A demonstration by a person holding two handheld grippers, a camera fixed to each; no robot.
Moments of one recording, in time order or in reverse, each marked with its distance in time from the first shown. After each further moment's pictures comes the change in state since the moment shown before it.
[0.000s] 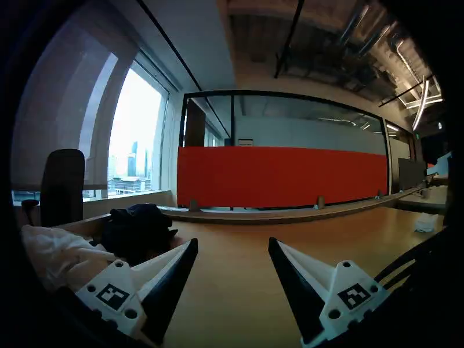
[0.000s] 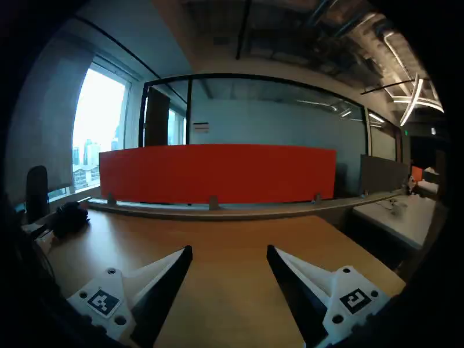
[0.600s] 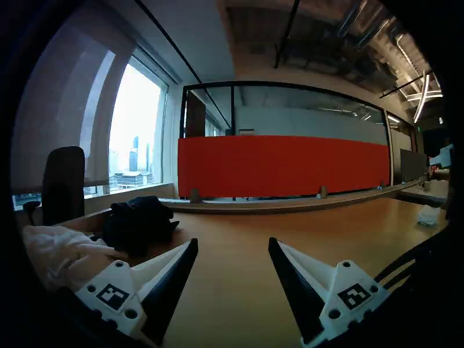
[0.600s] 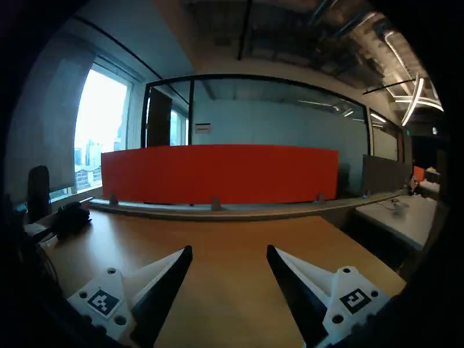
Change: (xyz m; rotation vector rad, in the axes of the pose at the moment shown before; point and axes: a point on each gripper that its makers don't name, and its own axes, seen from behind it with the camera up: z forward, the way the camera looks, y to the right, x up) left arm -0.018 -0.001 0.004 0.006 -0.056 0.025; right arm 0.001 -0.001 0.000 0.017 0.006 0.004
